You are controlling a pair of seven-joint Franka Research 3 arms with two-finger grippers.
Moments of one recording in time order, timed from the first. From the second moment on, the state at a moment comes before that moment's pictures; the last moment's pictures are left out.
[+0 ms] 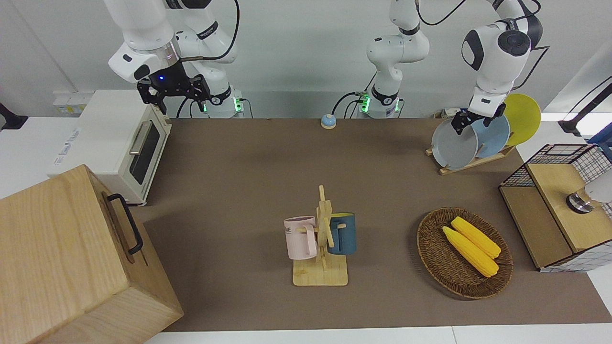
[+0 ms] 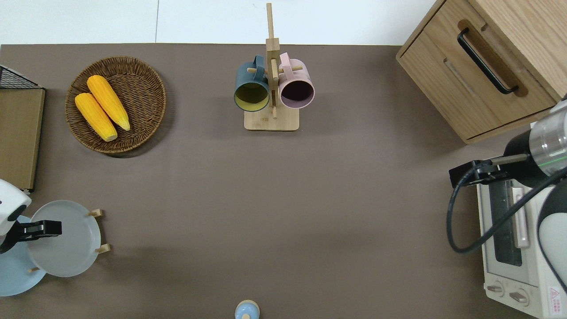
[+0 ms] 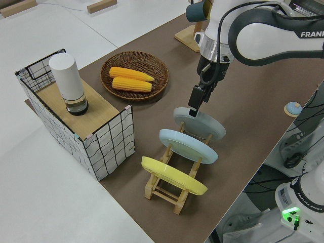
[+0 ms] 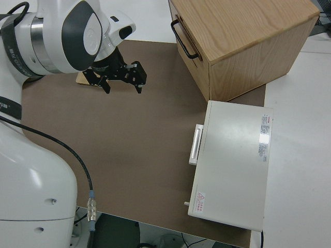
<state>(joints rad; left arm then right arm) 0.07 -0.28 0.11 -2.27 0.29 1.92 -0.07 -0.26 0.02 0.38 -1.48 -0.03 1.38 0.04</state>
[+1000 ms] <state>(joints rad) 0.07 -0.28 0.14 -2.34 0.33 2.00 -0.07 -0.26 0.02 0.38 -1.48 -0.03 1.38 0.04</state>
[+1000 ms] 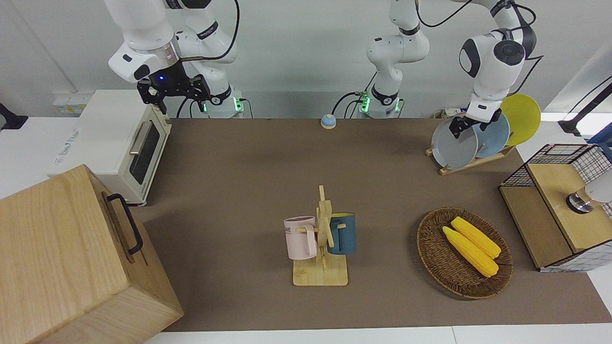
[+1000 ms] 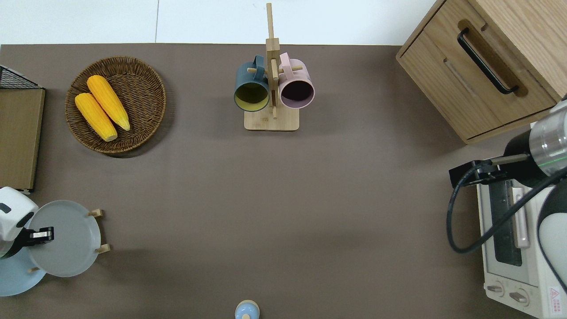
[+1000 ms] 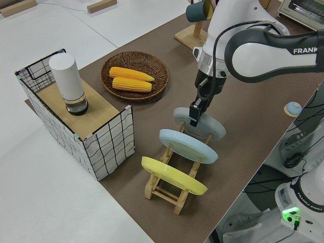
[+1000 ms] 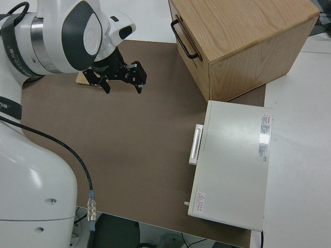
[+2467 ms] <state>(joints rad) 0.06 -0.32 0.13 -2.10 0.16 1.71 -0.04 -0.26 0.02 0.38 -1.48 -0.03 1.38 0.04</state>
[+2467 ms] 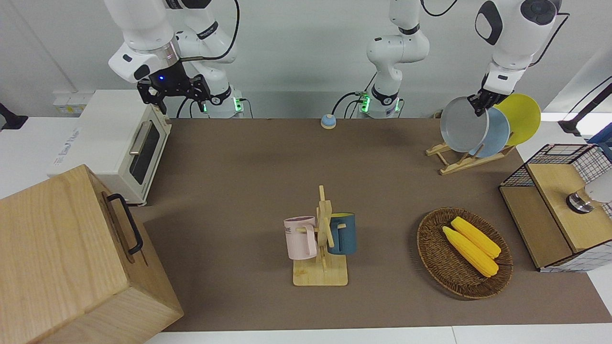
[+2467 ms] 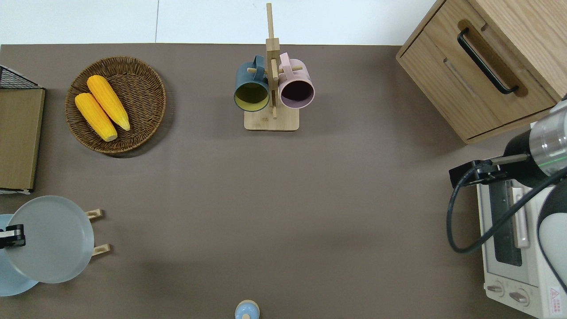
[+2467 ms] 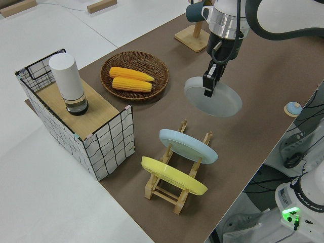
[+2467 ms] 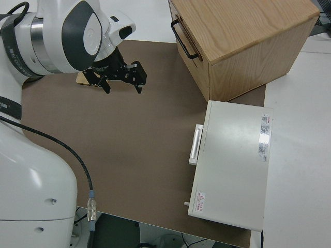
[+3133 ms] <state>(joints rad) -0.03 -0.25 0.12 -2.17 -0.24 1.75 0.11 -0.26 0.02 0.38 -1.48 -0.03 1.38 0.04</state>
